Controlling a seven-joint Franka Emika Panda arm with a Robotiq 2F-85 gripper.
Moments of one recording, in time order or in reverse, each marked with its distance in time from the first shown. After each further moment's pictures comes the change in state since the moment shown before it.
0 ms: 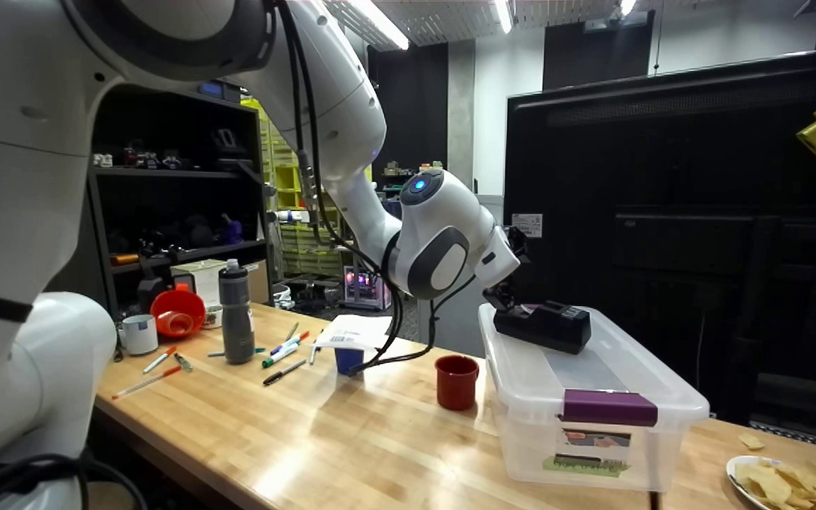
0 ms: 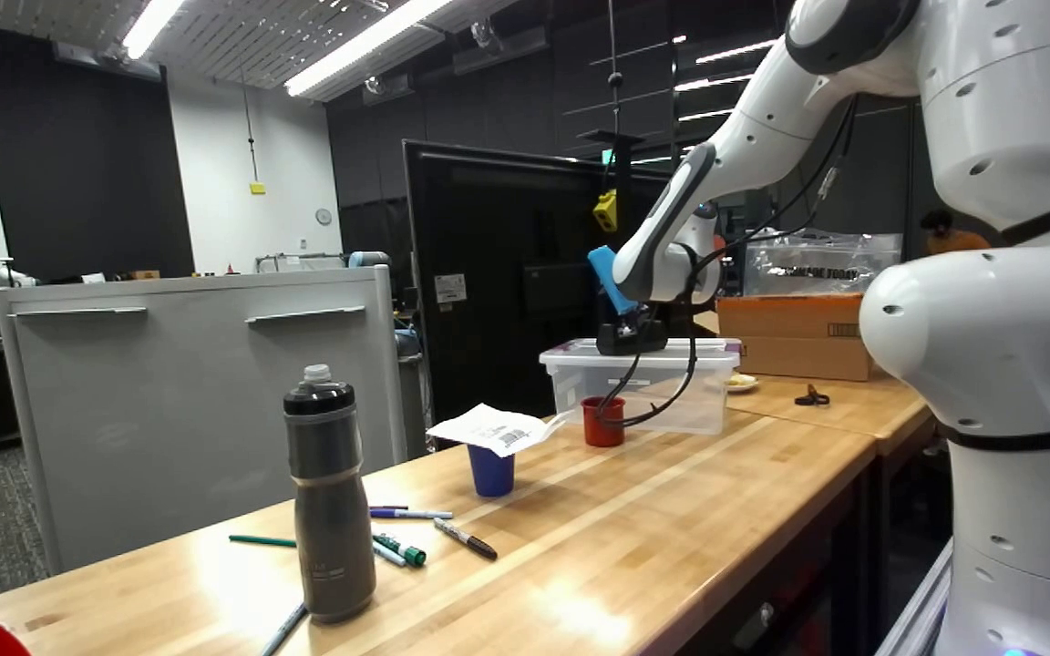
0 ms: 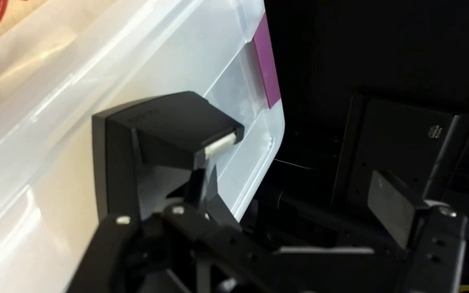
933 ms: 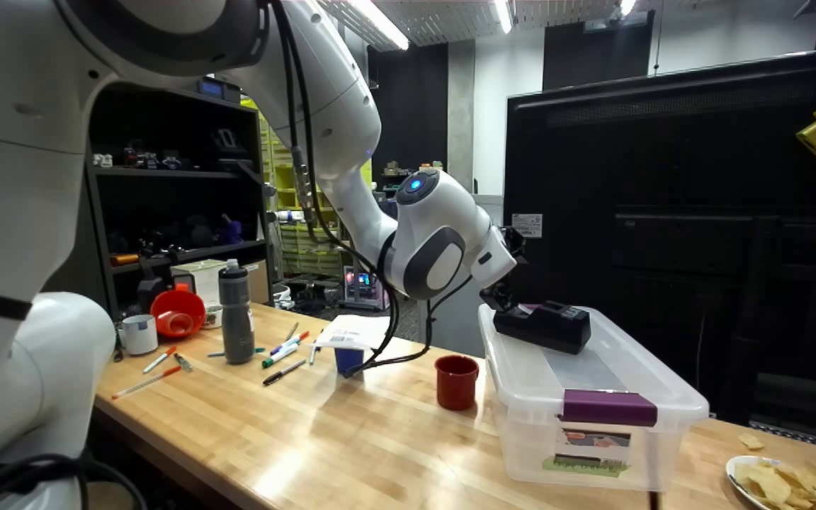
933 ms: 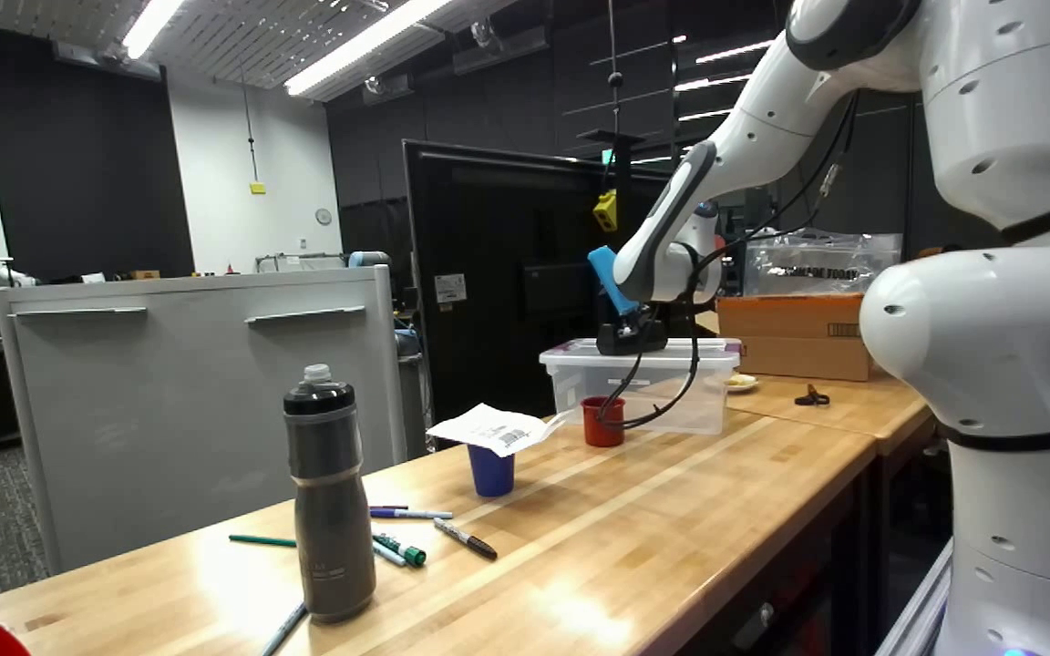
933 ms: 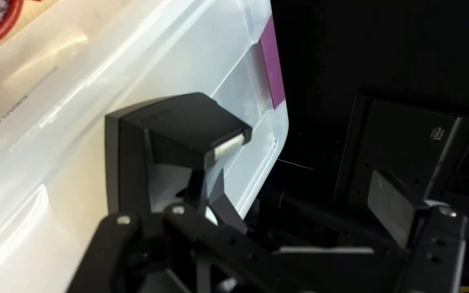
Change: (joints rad) arm 0.013 0.021 -0.011 -0.023 0.003 0.000 0.000
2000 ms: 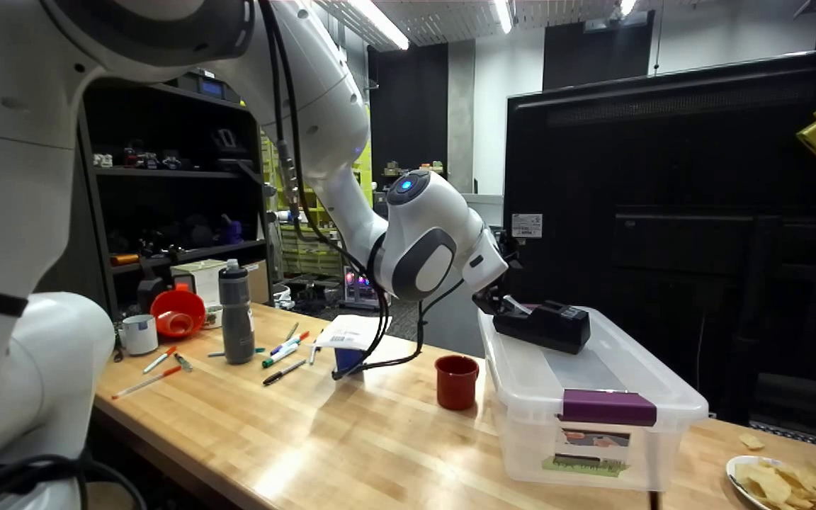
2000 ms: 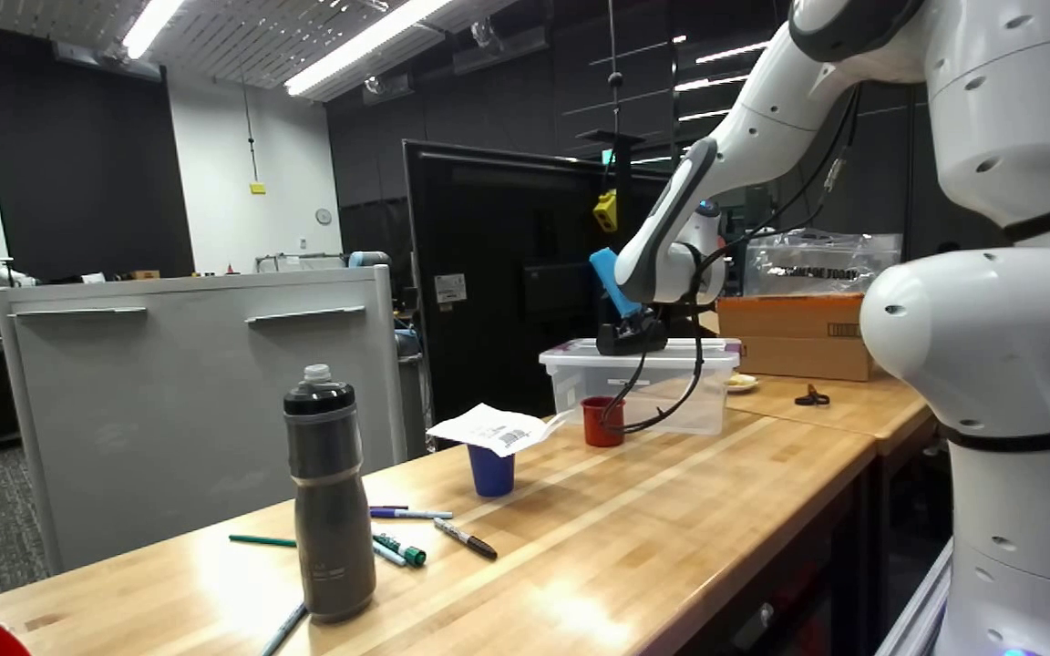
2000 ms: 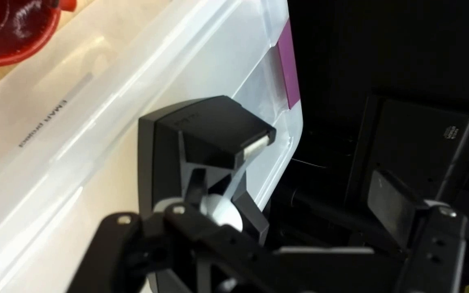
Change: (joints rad) arm 0.005 0.034 -0.001 -0.049 0.032 -0.002 0.001
